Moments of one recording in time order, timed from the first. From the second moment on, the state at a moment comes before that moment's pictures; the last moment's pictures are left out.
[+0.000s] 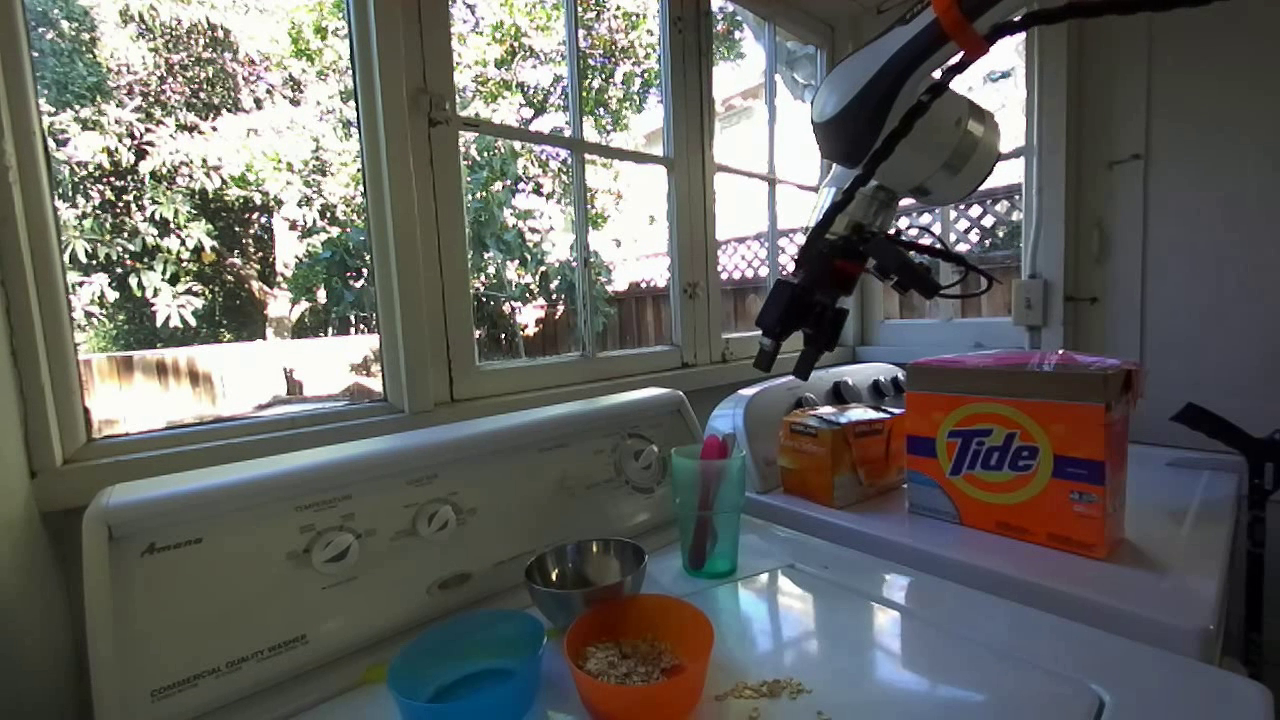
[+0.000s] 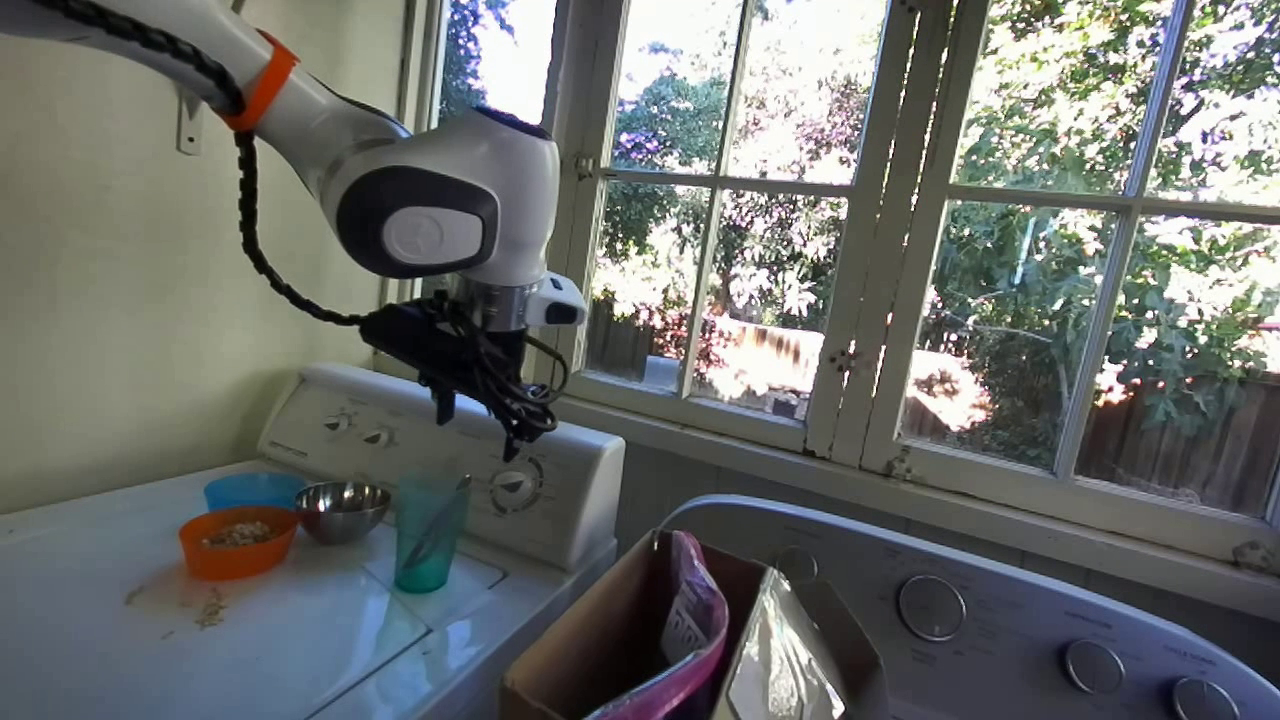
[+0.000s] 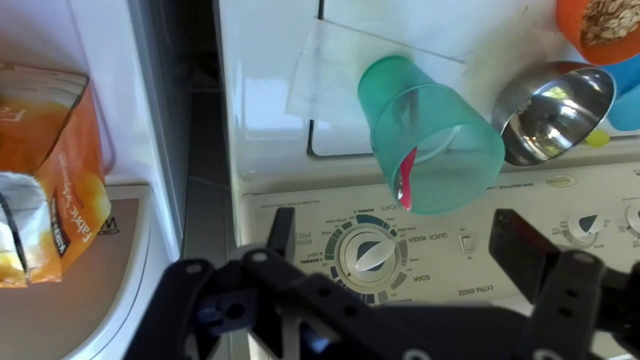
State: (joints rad) arm -0.24 0.43 0.04 -1.54 0.39 2.24 -0.51
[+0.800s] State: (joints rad) arm -0.23 0.51 0.08 -1.54 0.44 2.28 -0.47
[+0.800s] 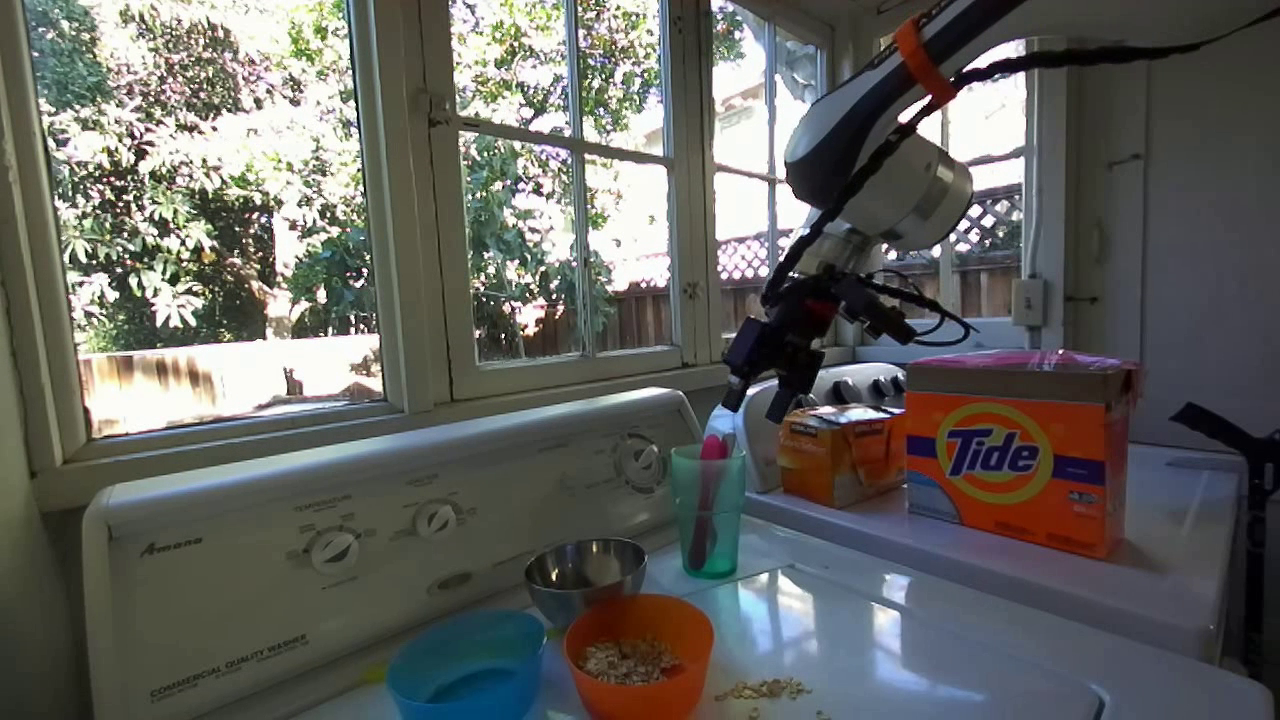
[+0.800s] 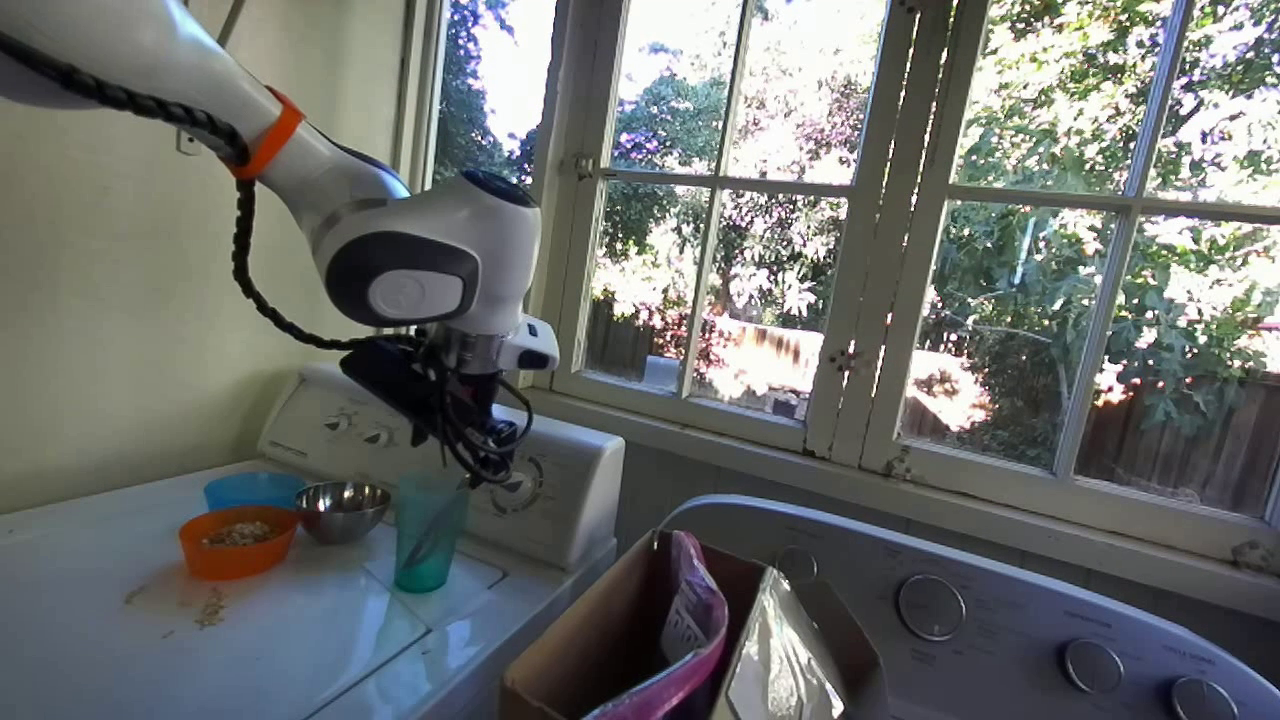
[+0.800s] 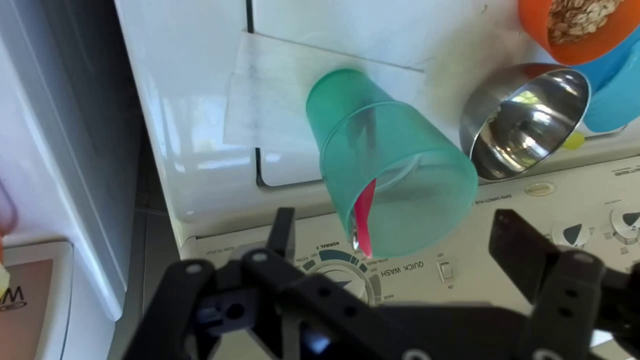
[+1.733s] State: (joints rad) arm -0.25 0.64 0.15 -1.44 0.44 2.38 -0.56
